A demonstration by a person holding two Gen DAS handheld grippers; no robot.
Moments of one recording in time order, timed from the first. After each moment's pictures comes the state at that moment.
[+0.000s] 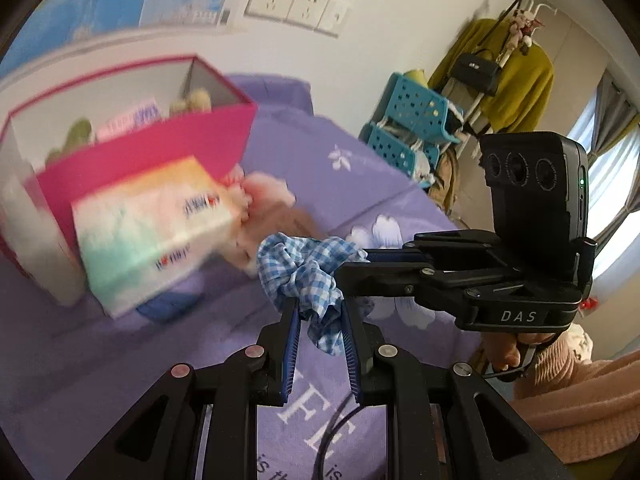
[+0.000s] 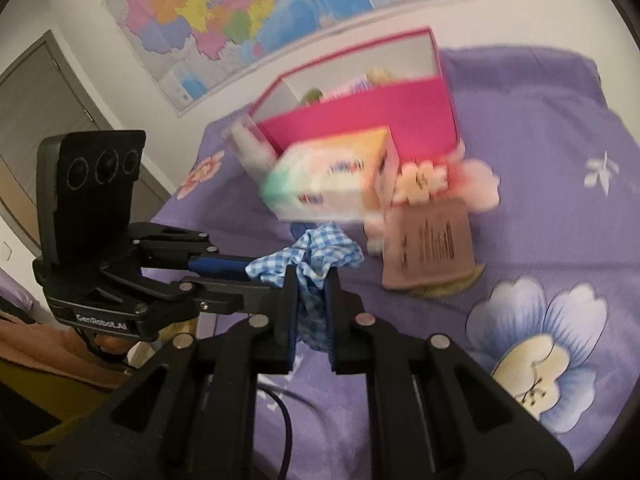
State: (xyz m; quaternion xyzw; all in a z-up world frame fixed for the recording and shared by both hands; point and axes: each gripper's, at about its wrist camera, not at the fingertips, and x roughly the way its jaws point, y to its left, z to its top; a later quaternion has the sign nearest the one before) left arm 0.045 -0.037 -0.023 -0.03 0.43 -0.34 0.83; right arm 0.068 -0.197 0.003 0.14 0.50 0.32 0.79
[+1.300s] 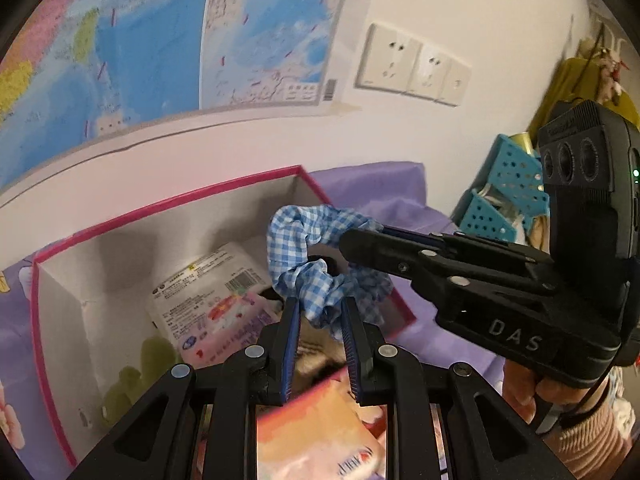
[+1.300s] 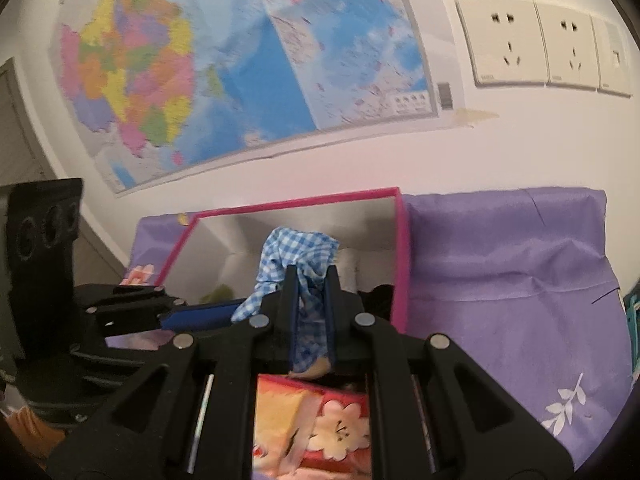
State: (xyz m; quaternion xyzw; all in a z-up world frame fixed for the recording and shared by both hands) left arm 0.226 -0.033 0.025 -0.02 0.42 -0.20 0.88; right arm 0.283 -0.184 0.000 0.13 0.47 0.23 0.84
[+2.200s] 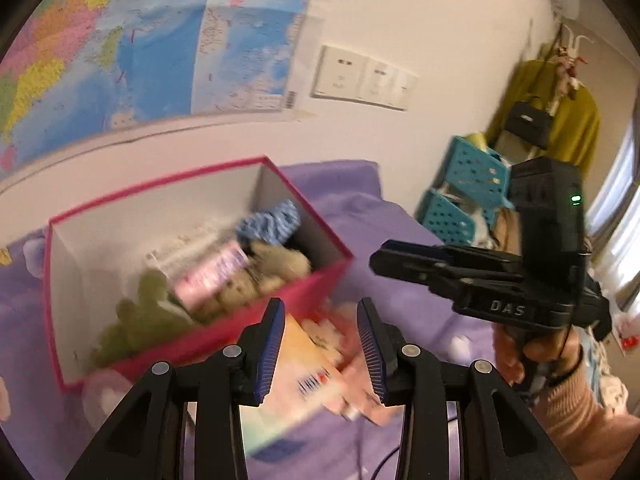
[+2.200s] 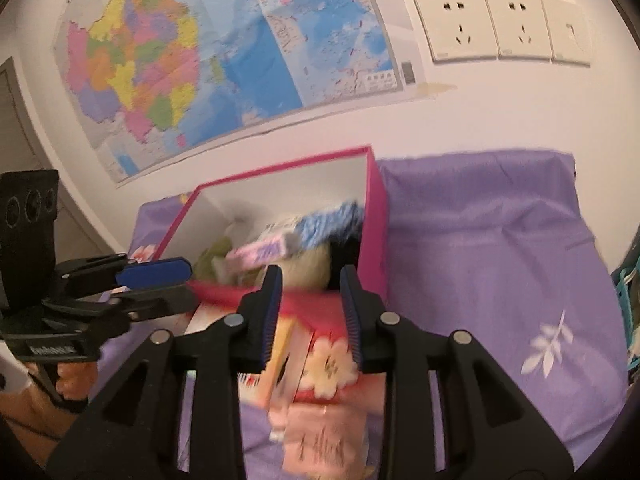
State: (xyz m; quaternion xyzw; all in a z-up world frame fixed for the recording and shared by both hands) left arm 0.136 -0.020 0.039 -0.03 0.38 -0.26 0.89; right arm 0.201 -0.218 0.012 0.13 0.47 0.24 0.84
